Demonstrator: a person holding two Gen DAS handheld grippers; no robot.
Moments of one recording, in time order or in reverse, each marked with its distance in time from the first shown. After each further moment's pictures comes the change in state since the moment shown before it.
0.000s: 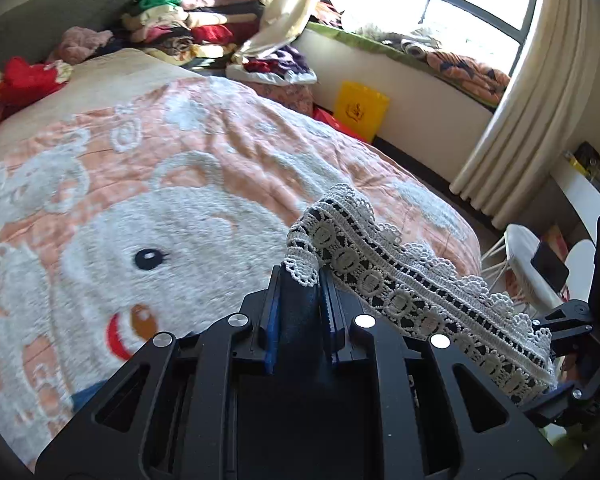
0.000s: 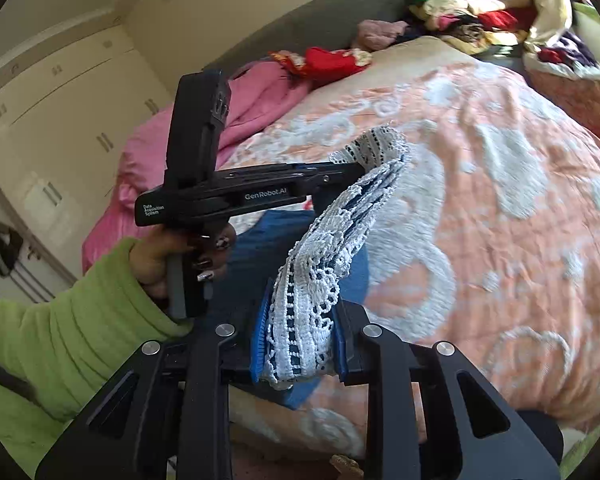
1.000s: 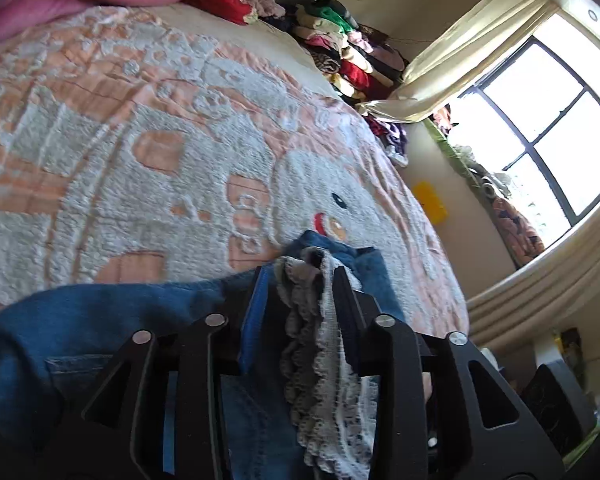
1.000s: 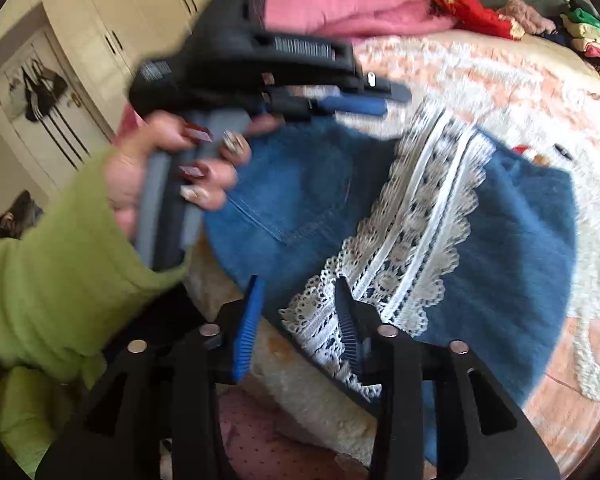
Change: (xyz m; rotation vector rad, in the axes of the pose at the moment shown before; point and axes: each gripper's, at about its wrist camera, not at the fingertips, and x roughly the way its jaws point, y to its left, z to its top) left arm -0.137 0.130 -0.136 -0.618 -0.182 0.030; right arm 0.117 0.131 -0.046 -0.363 0.268 0.129
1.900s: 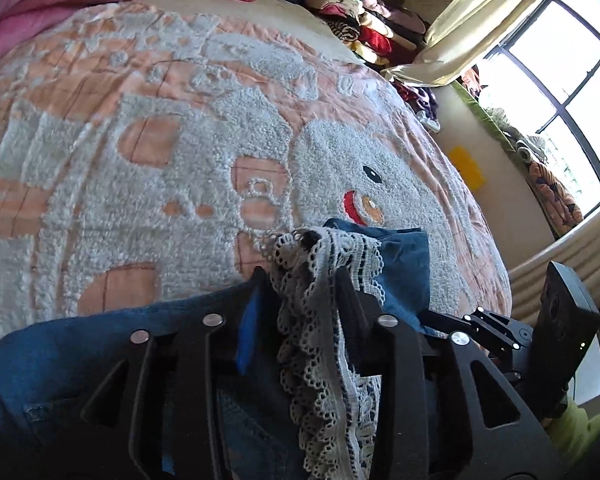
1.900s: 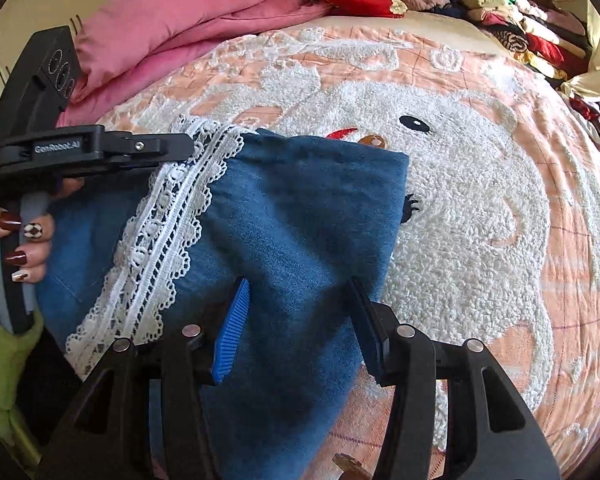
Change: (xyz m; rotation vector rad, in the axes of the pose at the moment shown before) left arm 0.040 -0.004 0.005 0.069 0.102 0.157; right arm 0.020 -0.116 0.013 0.169 0.046 -0.367
